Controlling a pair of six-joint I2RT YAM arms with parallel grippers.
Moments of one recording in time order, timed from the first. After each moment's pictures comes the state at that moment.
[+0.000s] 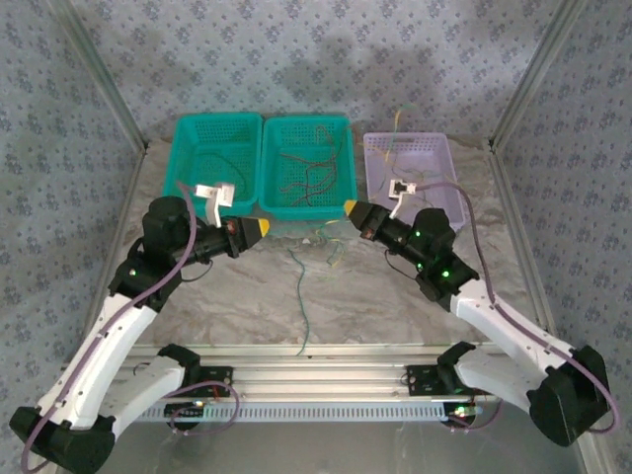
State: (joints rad) left arm -0.40 0.84 0.97 -0.44 0.59 -0.56; right arm 0.54 0.99 0.69 0.27 -0.27 0.89
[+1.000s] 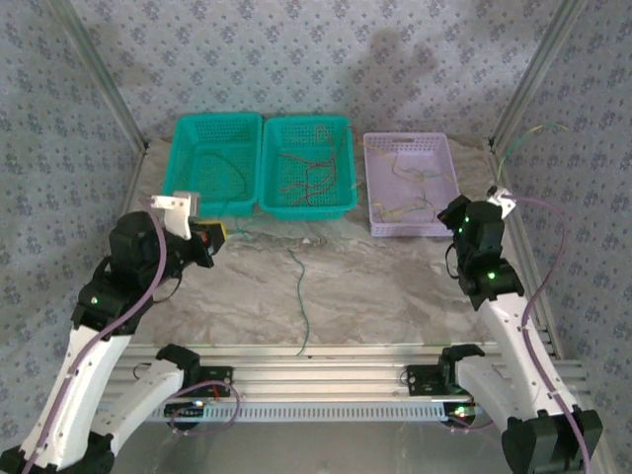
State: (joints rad) left arm -0.38 0.75 1.10 -0.76 0.15 -0.34; right arm 0.14 0.85 0.79 -0.23 0.32 0.68
